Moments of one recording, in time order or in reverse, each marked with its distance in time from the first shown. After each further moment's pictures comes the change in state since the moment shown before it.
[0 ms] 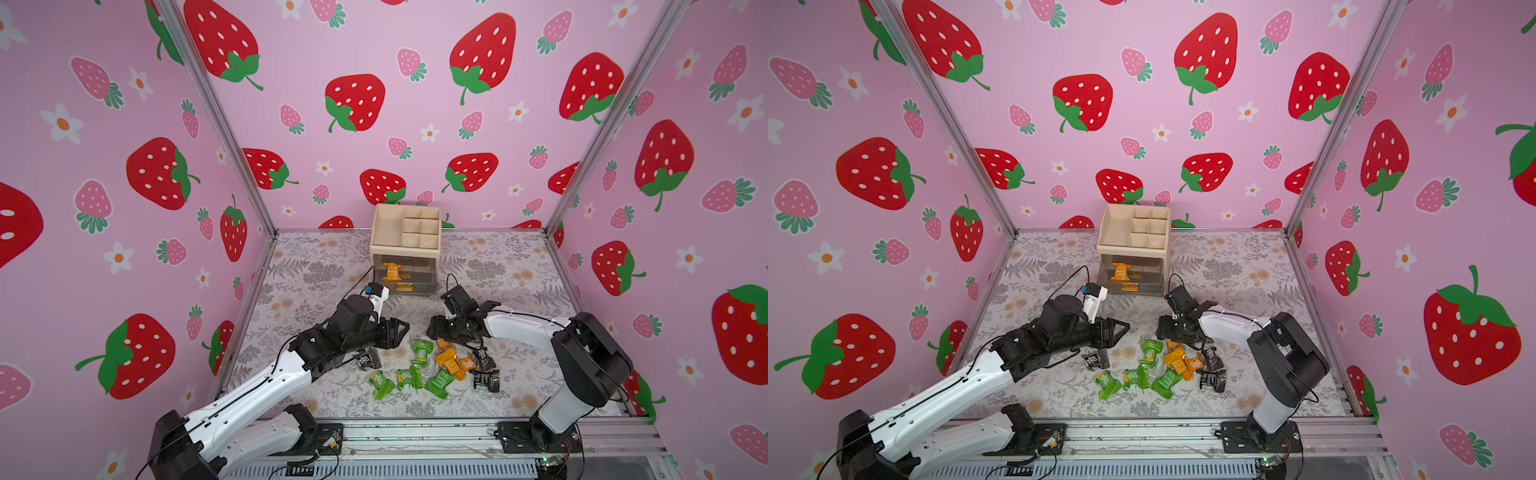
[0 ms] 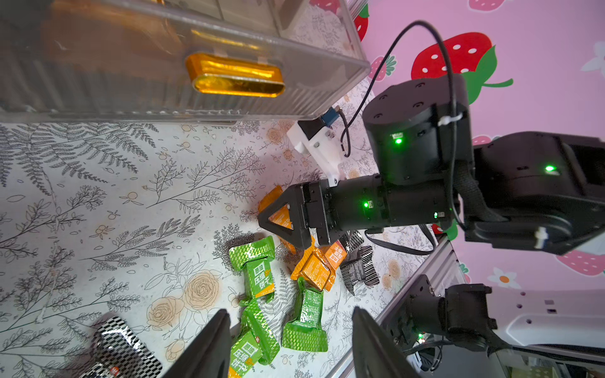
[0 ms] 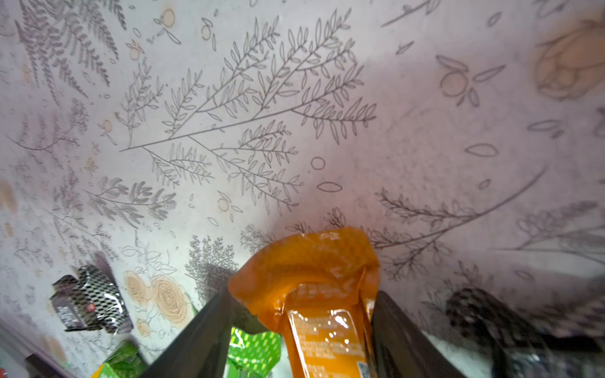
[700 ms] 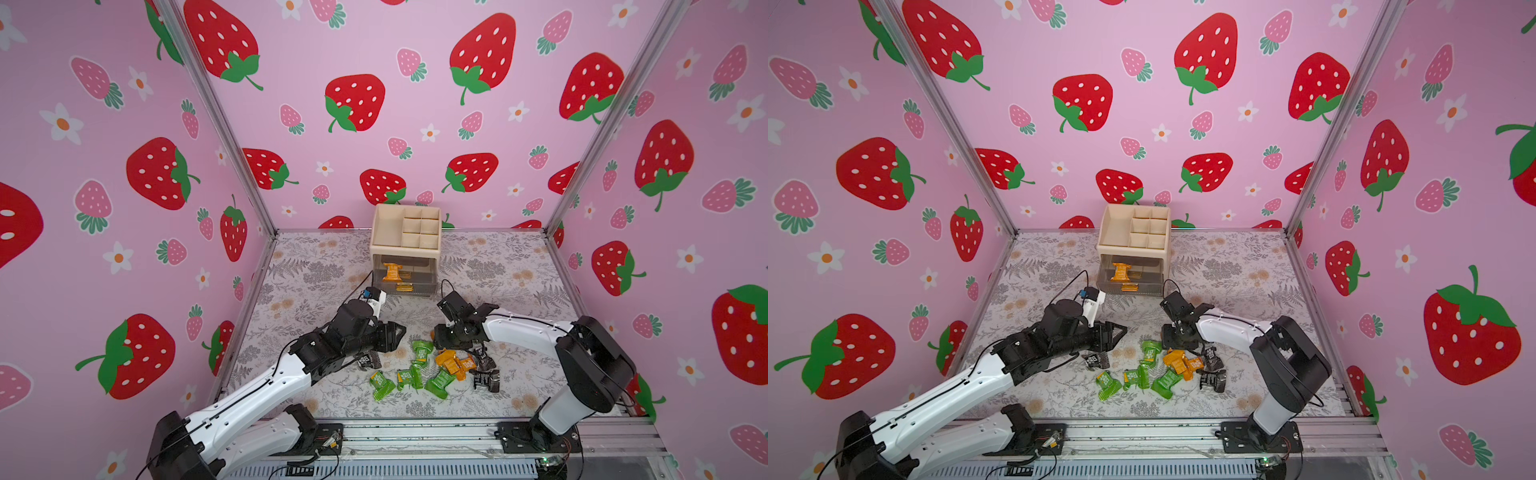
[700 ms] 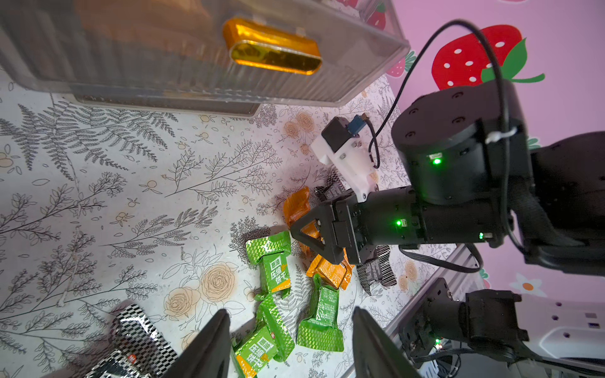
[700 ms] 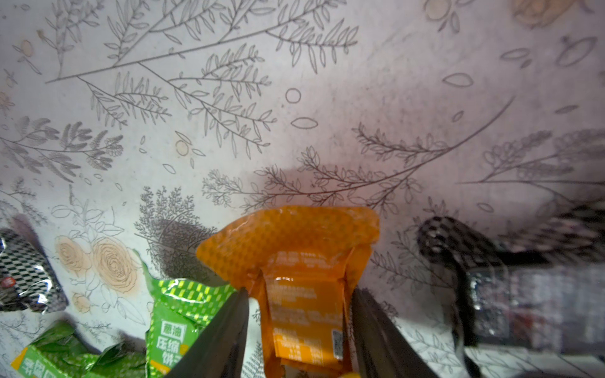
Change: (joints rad) left arm -0.001 -0.015 -0.042 0.006 -0.040 -0.003; right arm 0.036 -0.024 0.000 -0.118 0.063 -0.059
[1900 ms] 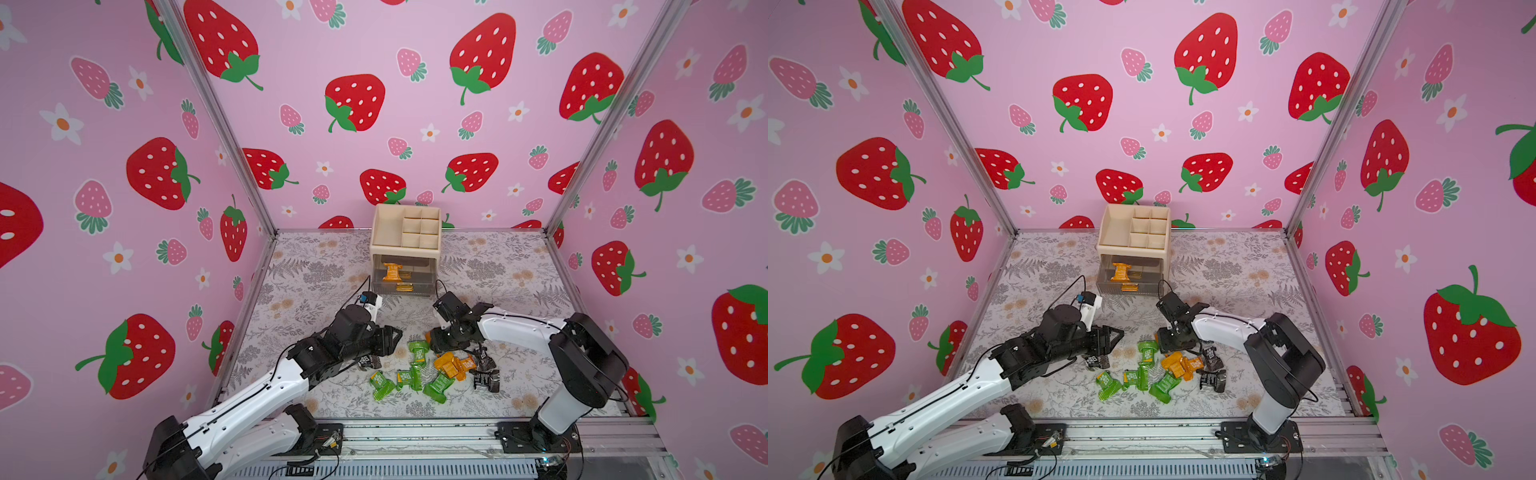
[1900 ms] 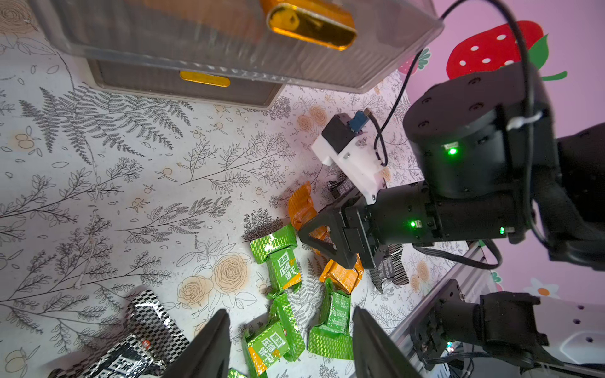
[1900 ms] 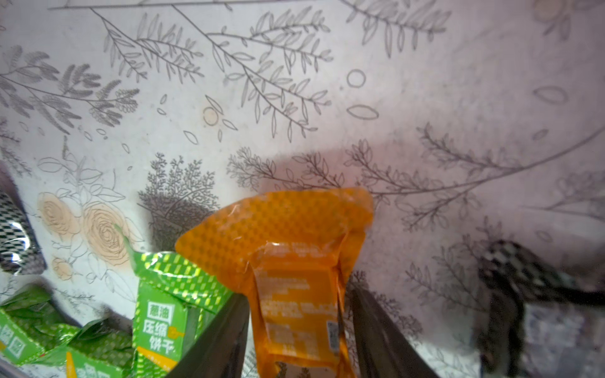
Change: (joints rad) left arm 0.000 -0.036 -0.050 0.002 -0.026 -0.011; right arm 0.024 0.050 0.042 -0.013 -0.029 -0.142
